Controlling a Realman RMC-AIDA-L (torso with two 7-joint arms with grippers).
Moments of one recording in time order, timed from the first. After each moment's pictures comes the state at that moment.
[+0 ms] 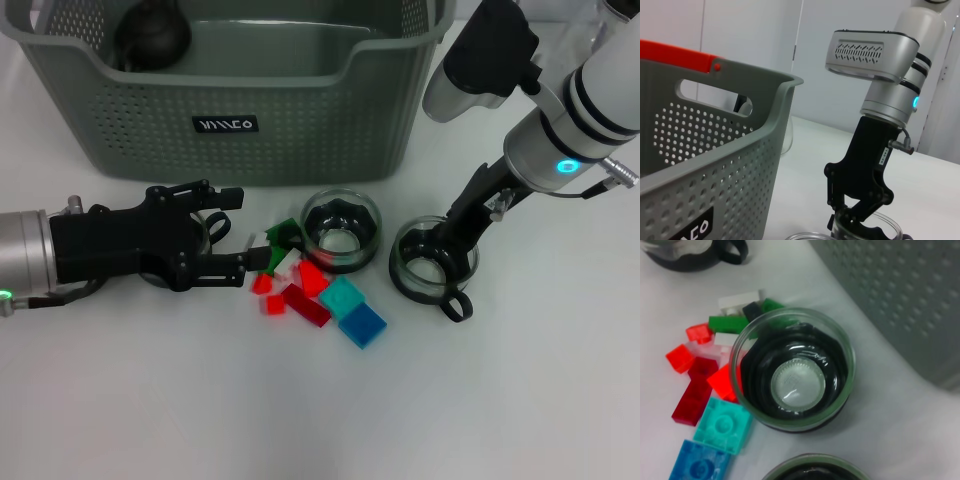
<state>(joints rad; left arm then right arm) -0.45 -2.10 0.60 0.62 2.07 1.63 -1.17 0.89 2.11 -1.38 -0.76 -2.56 -1.28 2.26</state>
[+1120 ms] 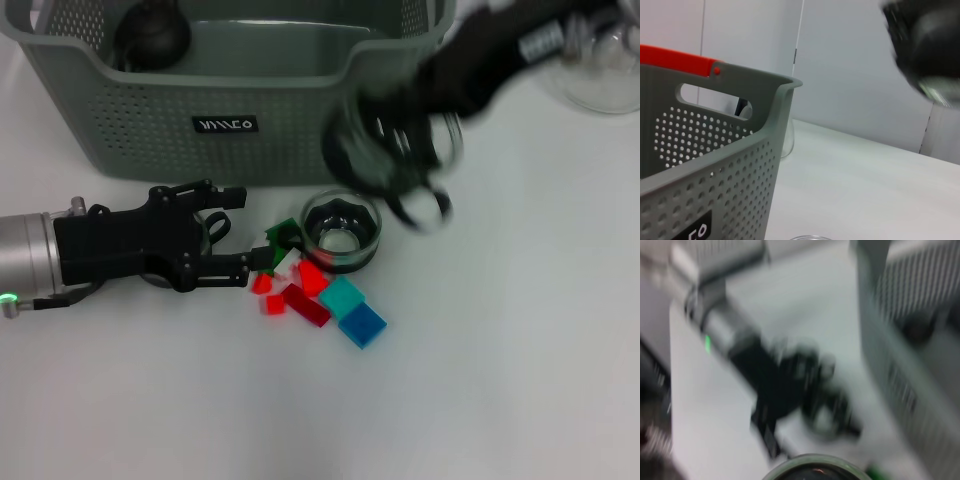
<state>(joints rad) -0.44 -2.11 0.59 0.62 2.06 1.62 -1.15 0.87 2.10 -1.06 -1.47 -2.29 -1.87 2.37</state>
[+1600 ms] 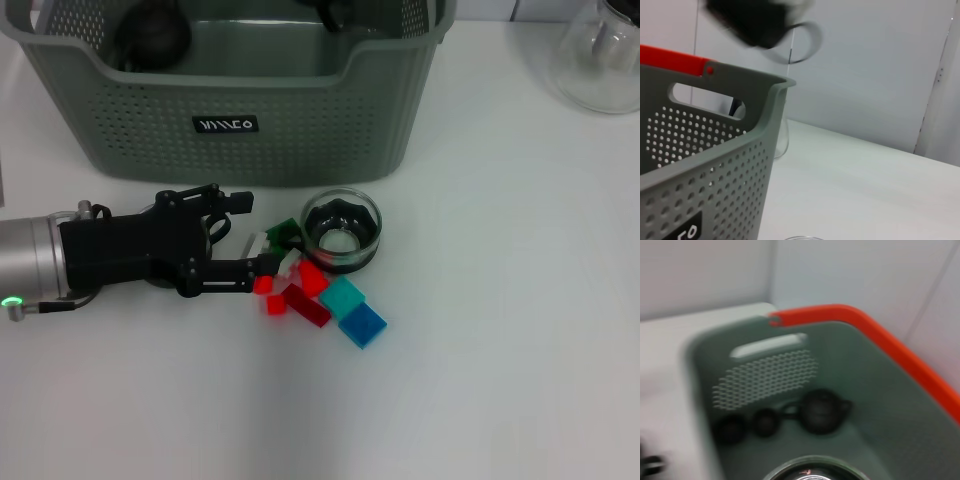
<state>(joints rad) -0.44 -2.11 0.60 0.61 2.07 1.63 -1.15 1.15 2.10 -1.07 -1.11 -2.58 -1.35 2.33</state>
